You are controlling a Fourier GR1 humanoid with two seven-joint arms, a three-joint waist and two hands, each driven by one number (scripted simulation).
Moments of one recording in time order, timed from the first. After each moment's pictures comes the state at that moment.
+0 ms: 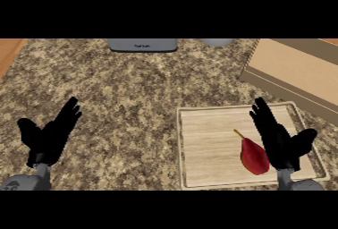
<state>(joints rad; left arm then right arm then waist) -0.07 0.40 -0.13 -1.36 0.34 0.11 0.09 -0.04 -0.30 0.22 -1.46 -0.37 -0.20 0.01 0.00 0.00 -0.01</state>
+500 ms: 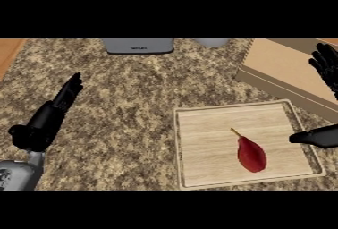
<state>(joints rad) -0.17 0.50 -0.19 -1.51 0.18 0.05 -0.06 -0.21 -0.71 0.04 -1.63 -0.32 0.07 -0.08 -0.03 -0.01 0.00</state>
